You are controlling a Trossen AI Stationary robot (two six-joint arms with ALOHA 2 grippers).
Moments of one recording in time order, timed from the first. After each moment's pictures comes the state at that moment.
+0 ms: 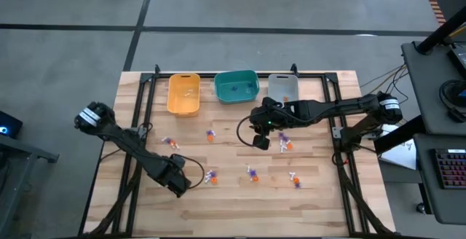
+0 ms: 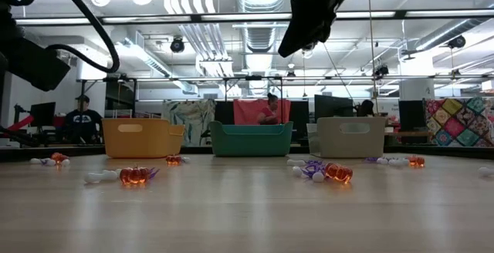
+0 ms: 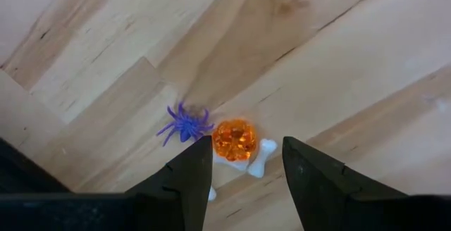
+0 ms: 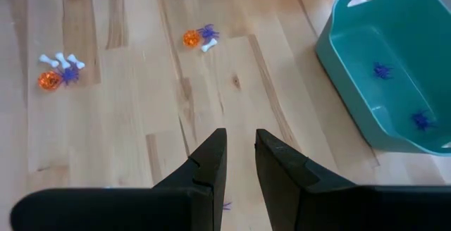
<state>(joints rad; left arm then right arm) -0.63 1.57 0.86 -0.90 0.11 -1.54 0.01 1.53 1.25 -0.59 0.18 0.16</state>
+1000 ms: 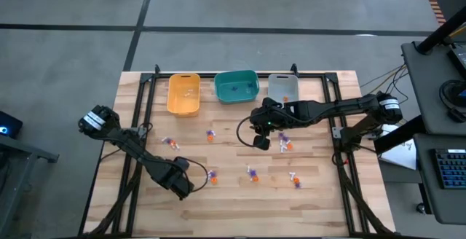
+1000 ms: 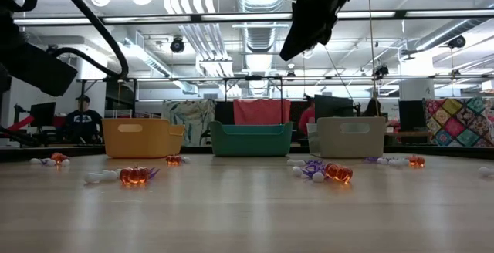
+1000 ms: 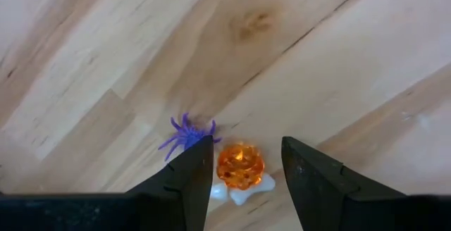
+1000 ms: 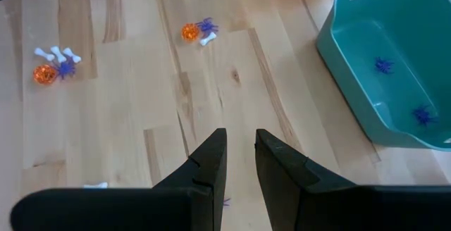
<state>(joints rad) -0.63 1.64 0.88 -0.86 0.06 -1.47 0.01 1.53 1.24 -0.58 0.19 0.16</state>
